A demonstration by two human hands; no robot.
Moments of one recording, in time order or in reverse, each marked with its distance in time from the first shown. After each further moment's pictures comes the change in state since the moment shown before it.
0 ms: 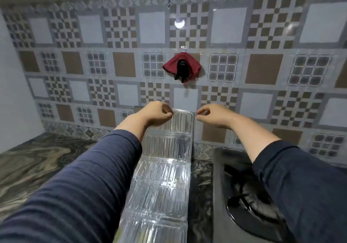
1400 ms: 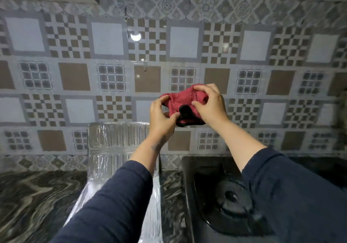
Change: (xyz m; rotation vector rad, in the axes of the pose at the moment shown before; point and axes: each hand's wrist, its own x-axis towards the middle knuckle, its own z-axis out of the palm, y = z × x) left_hand 0.034 0.075 0.061 -0.934 0.375 0.241; right_hand -0.018 0.011 -0.038 0.237 0.862 -0.087
